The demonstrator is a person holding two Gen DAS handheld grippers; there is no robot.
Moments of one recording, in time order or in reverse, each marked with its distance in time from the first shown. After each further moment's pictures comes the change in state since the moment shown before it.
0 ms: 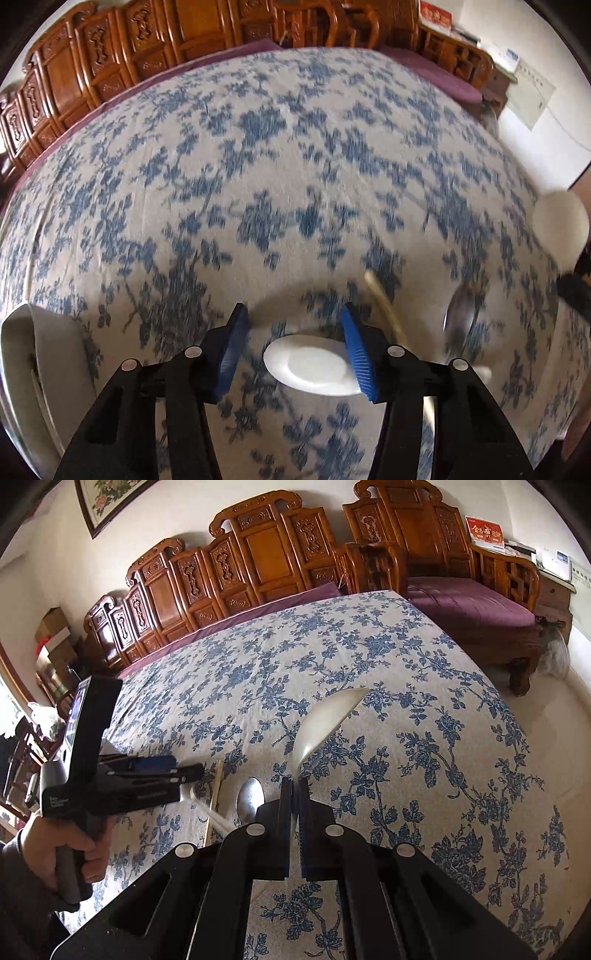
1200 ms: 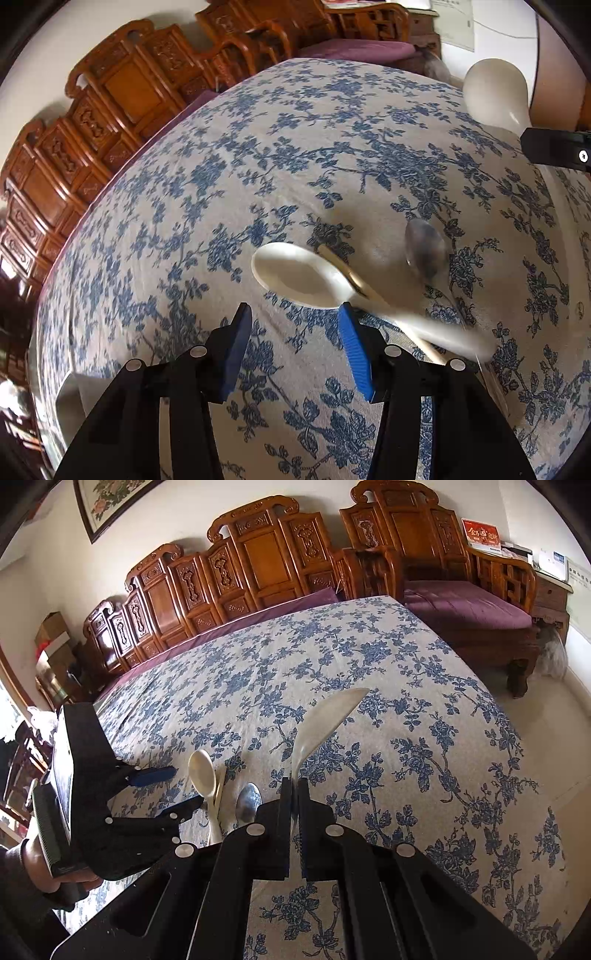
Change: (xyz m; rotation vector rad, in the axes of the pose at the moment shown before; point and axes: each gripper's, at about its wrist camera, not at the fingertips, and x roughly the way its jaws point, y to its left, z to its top) left arm -0.013 -0.048 -0.023 0.398 -0.118 0.125; right arm -0.007 -0.004 0.003 0.009 -0.015 -0.005
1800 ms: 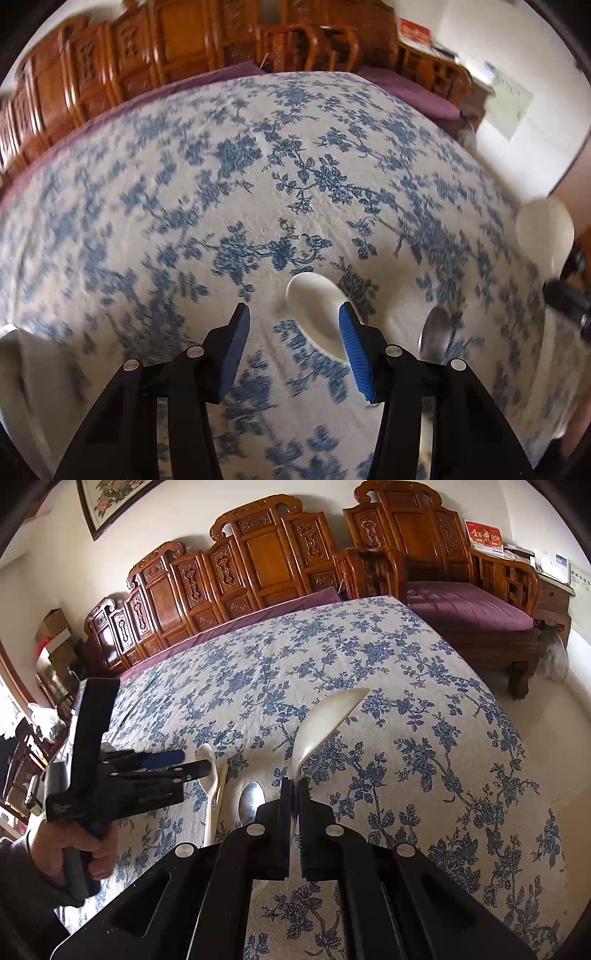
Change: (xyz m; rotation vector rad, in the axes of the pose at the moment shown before) left arm 0.020 0.050 0.013 -0.414 -0.005 -0.194; right arm -0.002 0.003 -0.001 -0.004 0.000 0.003
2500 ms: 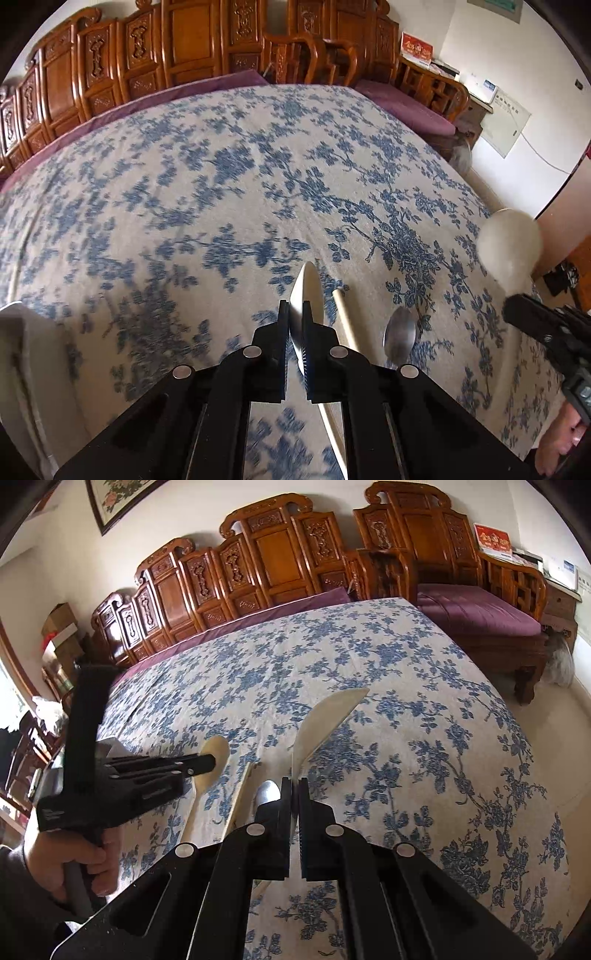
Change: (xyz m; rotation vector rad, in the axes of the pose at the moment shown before) left arm -0.030 -0.009 -0.007 -0.029 -0.046 -0.015; right arm 0.004 0.020 0.000 -0.047 0.010 0.023
